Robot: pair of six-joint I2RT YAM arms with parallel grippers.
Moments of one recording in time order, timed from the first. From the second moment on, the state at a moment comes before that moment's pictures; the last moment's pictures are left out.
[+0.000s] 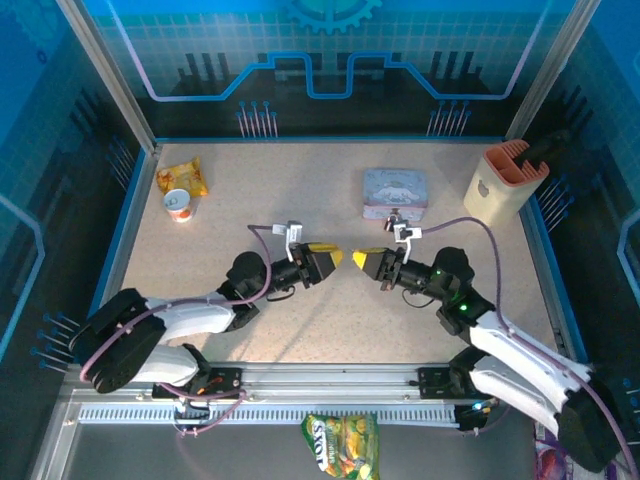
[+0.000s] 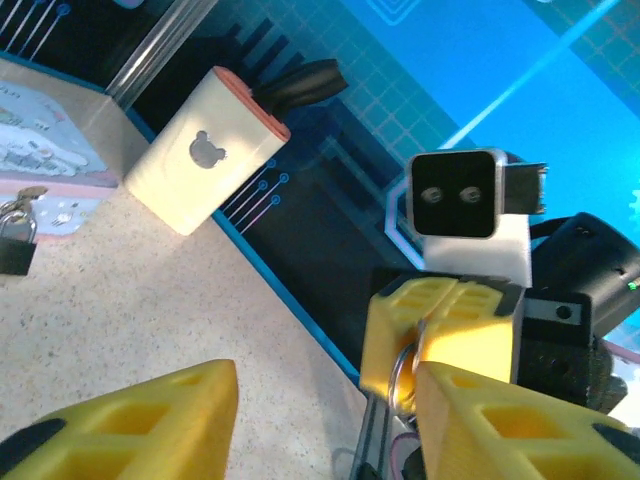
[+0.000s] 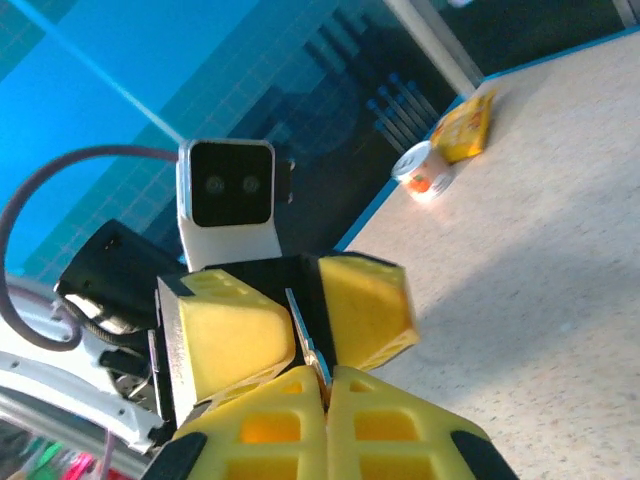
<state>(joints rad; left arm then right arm) -0.72 1.32 0.40 1.03 0.35 -0.84 0.55 0.81 0.40 0.36 -0.51 0.72</state>
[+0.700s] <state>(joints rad) -0.80 1.80 1.24 -0.06 0.02 -0.62 0.47 0.31 0.70 -0.64 0.21 0.42</state>
